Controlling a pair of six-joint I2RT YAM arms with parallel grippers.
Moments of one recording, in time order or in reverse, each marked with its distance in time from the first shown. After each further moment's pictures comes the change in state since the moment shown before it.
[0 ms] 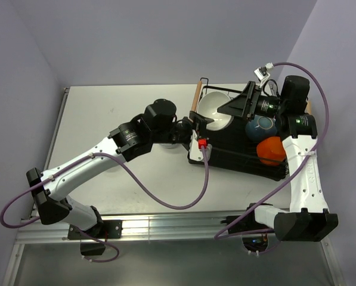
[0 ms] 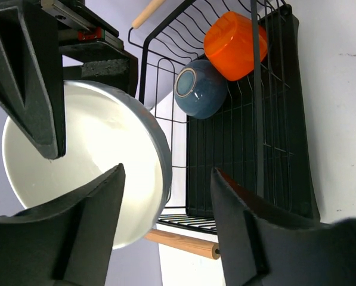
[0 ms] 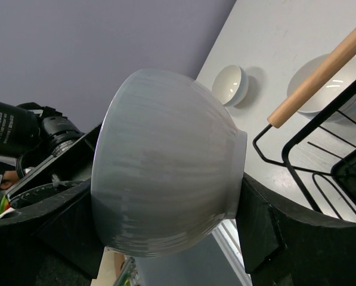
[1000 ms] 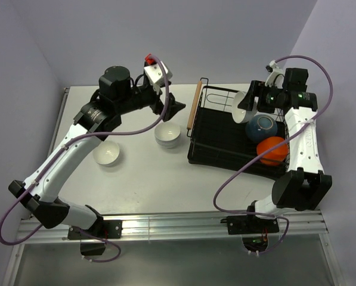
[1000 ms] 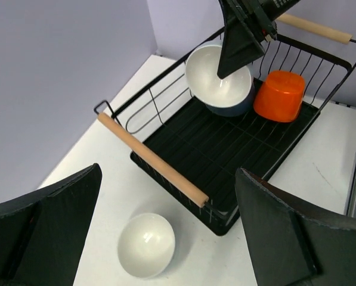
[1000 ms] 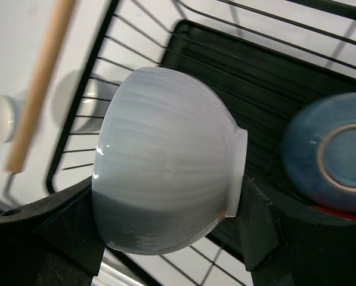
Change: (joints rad) left arm 0.341 -0.044 0.145 -0.016 -0.009 -0.870; right arm -0.126 0.285 0.188 -0.303 0.566 -0.584
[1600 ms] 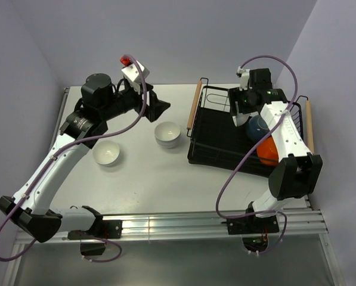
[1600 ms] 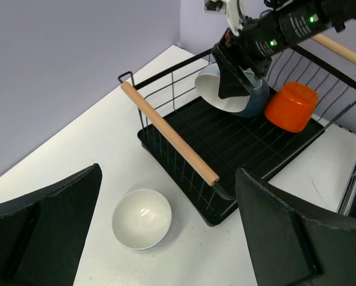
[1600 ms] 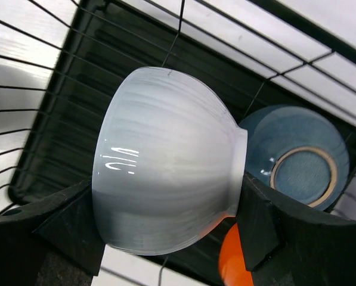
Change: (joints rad) left arm 0.124 -0.146 -0.193 0.060 -0.012 -0.162; right arm 0.238 0.114 -0.036 0.084 0.505 -0.138
